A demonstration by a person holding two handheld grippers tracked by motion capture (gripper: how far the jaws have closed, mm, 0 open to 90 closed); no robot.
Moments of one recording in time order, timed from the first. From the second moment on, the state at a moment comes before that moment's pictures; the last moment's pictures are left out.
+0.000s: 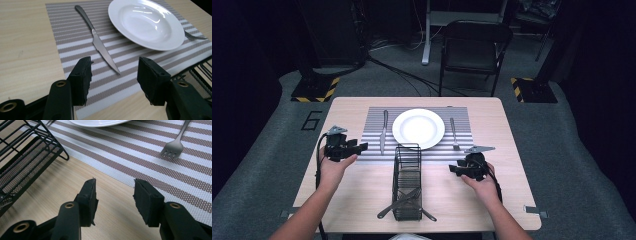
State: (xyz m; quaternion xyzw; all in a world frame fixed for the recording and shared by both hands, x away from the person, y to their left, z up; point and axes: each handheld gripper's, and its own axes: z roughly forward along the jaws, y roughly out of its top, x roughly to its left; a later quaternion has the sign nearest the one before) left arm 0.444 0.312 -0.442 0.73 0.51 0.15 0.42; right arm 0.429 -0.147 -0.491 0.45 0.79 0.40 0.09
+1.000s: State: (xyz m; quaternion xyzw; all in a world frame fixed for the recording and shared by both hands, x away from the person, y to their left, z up) left arm 0.416 0.347 -0.507 0.74 0.53 0.16 0.39; right arm 0.431 -0.146 -0.494 0.45 0.79 0.40 0.09
